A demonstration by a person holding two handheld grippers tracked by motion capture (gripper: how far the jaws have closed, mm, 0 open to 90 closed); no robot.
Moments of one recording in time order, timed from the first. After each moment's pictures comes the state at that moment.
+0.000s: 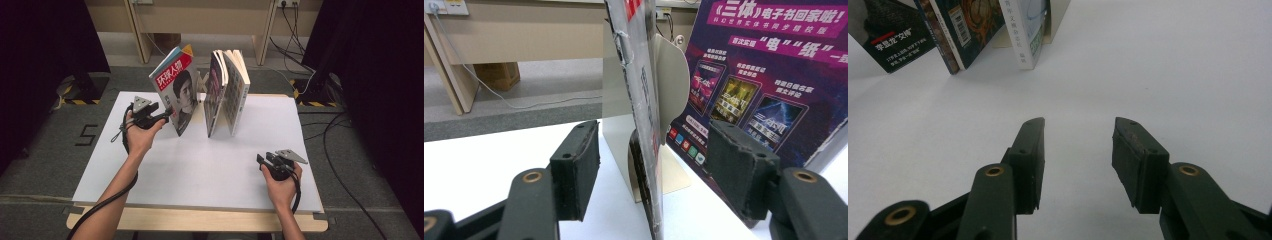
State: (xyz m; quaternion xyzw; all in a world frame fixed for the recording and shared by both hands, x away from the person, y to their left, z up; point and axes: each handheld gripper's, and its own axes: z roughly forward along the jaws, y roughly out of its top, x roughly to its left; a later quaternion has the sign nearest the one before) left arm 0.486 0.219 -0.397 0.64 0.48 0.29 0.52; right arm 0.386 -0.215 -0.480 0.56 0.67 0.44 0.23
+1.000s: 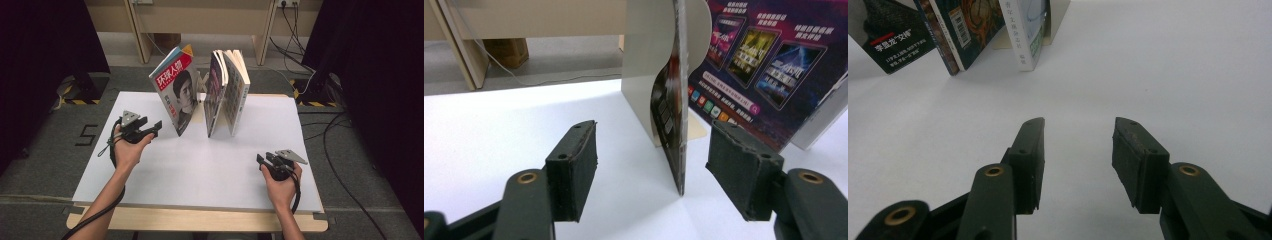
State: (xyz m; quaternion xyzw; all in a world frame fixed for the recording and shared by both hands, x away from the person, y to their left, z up) left arm 0.451 0.250 -0.423 0.66 0.50 0.28 0.49; right arm 0.386 -0.214 -0.480 0.56 0.67 0.44 0.23
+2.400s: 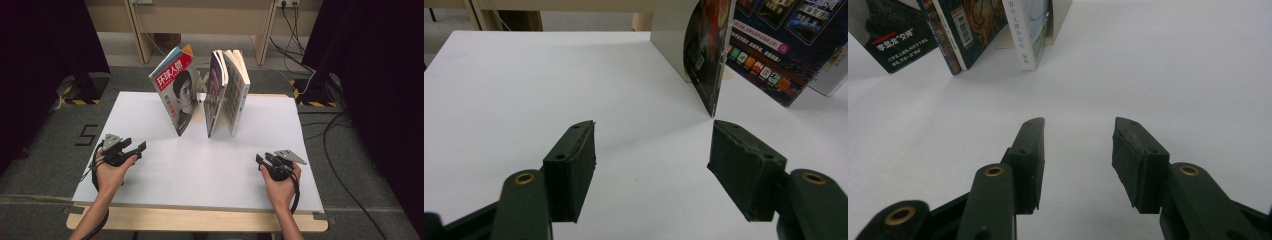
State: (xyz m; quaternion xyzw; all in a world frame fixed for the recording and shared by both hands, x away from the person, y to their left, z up) left arm 0.398 0.297 -0.465 0.65 0.53 0.27 0.47; right arm 0.385 -0.211 -0.480 0.56 0.67 0.44 0.23
